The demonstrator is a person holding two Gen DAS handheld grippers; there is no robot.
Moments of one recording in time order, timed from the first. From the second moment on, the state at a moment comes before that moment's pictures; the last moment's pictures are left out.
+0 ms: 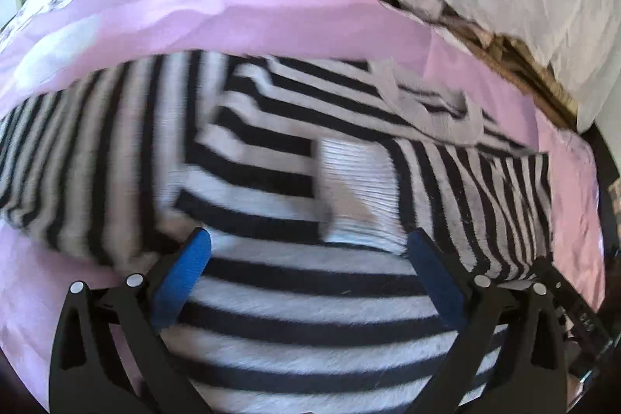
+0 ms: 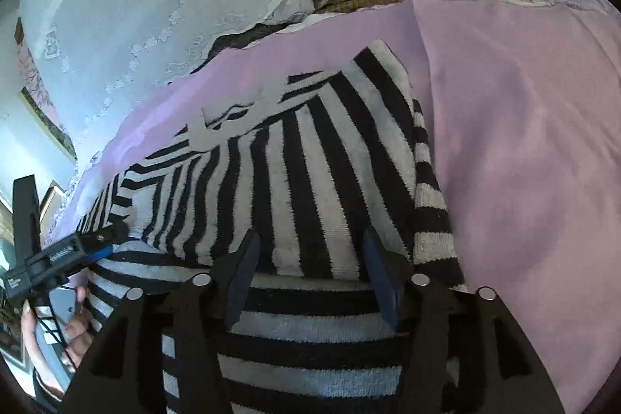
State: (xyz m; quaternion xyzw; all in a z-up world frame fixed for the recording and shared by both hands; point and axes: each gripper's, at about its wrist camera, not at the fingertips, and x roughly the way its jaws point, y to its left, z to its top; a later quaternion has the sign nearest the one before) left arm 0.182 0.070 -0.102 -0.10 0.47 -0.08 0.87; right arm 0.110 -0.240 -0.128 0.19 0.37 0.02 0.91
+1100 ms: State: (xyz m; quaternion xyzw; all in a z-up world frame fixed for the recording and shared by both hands) left arm 0.158 0.341 -0.124 -0.45 0.34 -0.02 0.83; right arm 0.047 -0.082 -0.121 0.08 0.44 0.25 0.86
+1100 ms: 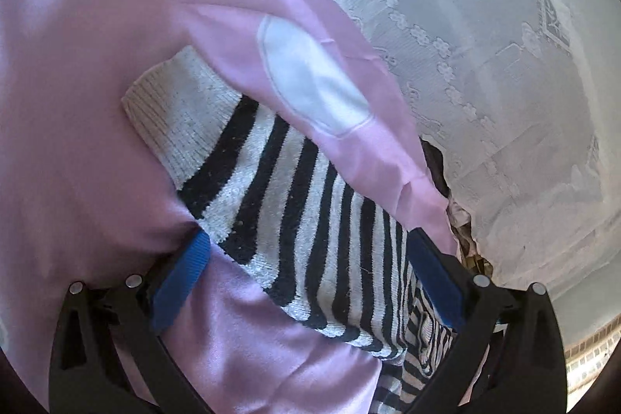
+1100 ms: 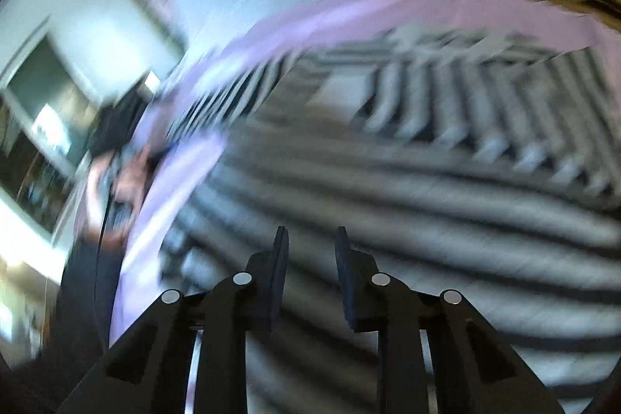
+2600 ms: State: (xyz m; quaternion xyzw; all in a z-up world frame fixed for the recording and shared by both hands) left arm 0.151 0.116 -0.009 -0.11 0.29 -0.10 0.94; right arm -0.012 -0.215 -0.126 0.31 0.38 0.17 0.86
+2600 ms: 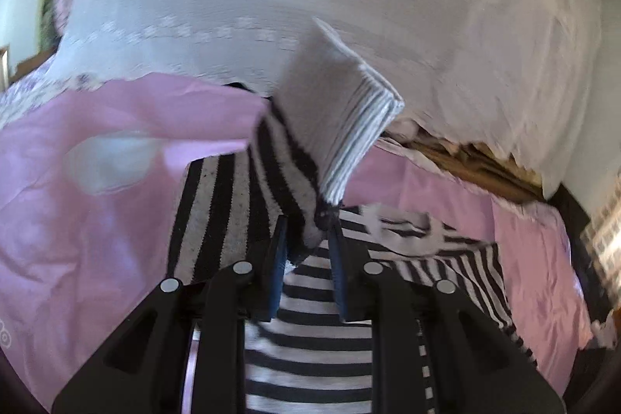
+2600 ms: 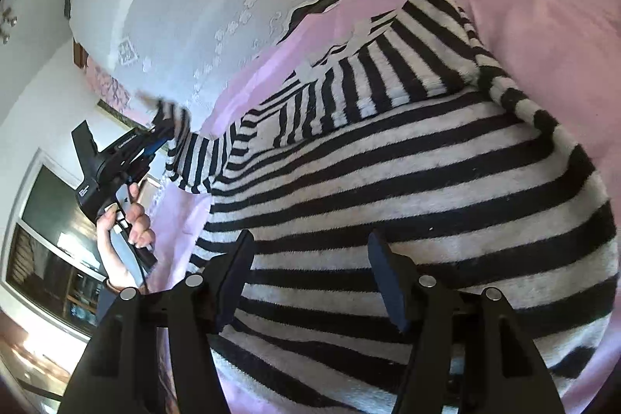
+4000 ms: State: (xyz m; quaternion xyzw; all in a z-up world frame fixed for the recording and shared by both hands) left arm 0.143 0.081 -0.118 0.14 0.38 0.01 0.91; right arm 0.159 -0.178 -0.146 0.45 0.41 0.14 0.78
